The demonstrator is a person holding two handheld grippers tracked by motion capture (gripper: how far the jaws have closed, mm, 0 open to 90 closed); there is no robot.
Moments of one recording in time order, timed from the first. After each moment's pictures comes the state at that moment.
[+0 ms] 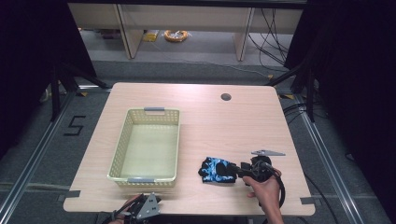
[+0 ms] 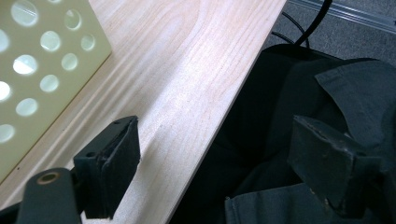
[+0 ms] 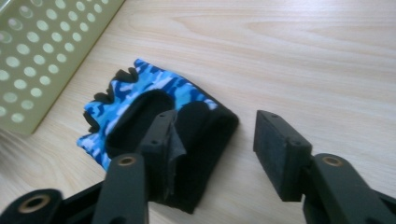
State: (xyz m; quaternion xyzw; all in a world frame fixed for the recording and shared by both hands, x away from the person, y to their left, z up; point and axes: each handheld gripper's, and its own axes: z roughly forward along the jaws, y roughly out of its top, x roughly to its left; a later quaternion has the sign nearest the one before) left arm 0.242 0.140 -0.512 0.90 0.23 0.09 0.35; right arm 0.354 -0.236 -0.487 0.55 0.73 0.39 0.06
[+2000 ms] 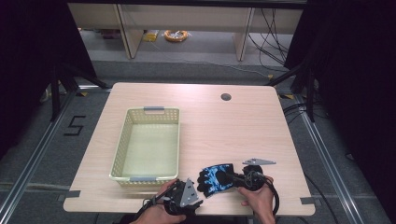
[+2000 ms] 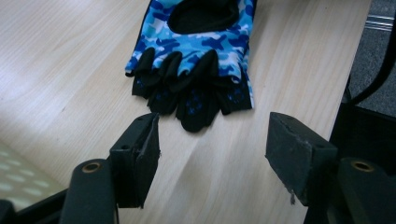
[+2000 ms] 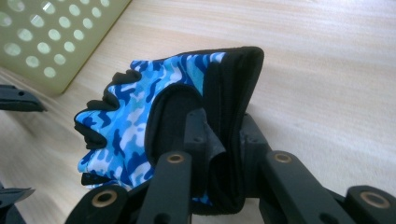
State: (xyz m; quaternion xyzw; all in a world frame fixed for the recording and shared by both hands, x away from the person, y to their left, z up) left arm 0.278 0.039 -0.500 0.90 0.19 0.18 0.36; right arm 0.333 -0.221 -0.505 0.51 0.76 0.40 0.04
